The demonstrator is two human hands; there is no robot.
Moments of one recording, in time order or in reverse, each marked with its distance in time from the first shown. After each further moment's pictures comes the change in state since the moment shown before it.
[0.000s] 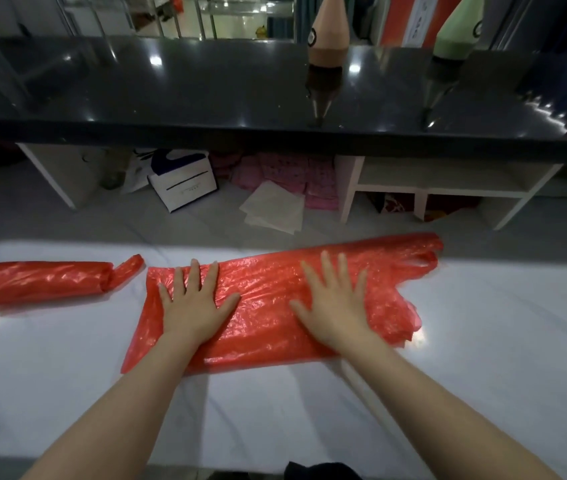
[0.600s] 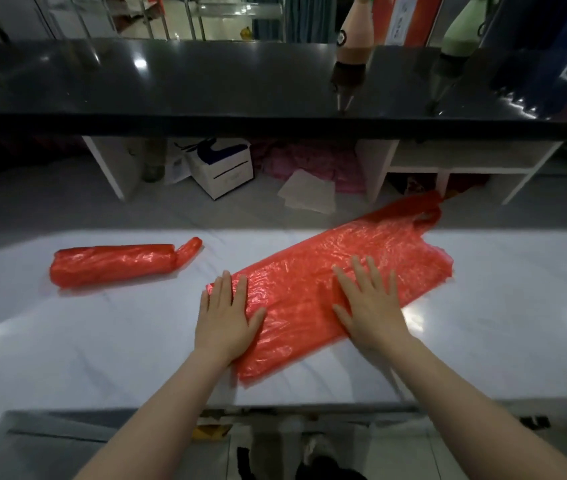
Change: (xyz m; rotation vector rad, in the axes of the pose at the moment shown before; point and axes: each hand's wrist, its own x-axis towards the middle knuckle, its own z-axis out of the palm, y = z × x) left_hand -0.071 -0.072 -0.002 -0.028 0.015 0.218; right_hand -0.072 -0.052 0.019 -0.098 0.064 0.031
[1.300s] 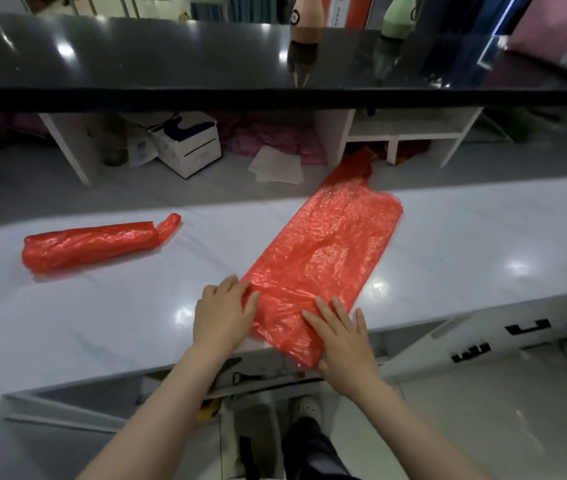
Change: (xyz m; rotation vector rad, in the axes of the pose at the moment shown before) left_hand -0.064 0.011 -0.021 -0.196 0.021 0.126; right_hand -0.141 -0.073 0.024 0.141 -0.103 0.044
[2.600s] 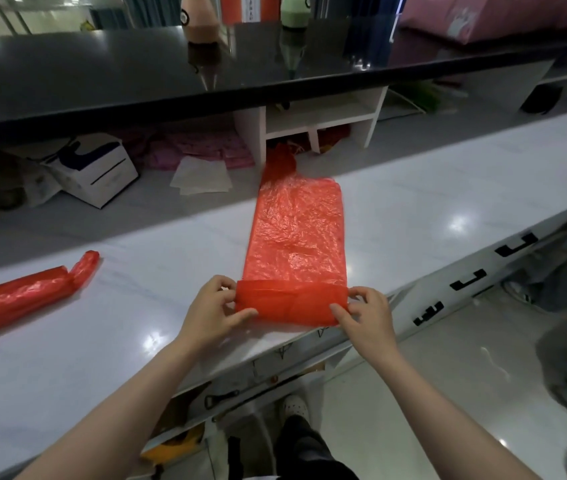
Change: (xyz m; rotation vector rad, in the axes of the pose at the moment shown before) left_hand 0.049 0.045 0.024 -0.376 -0.168 0.405; right_hand -0.022 0.094 -0.030 0.477 0.389 0.550
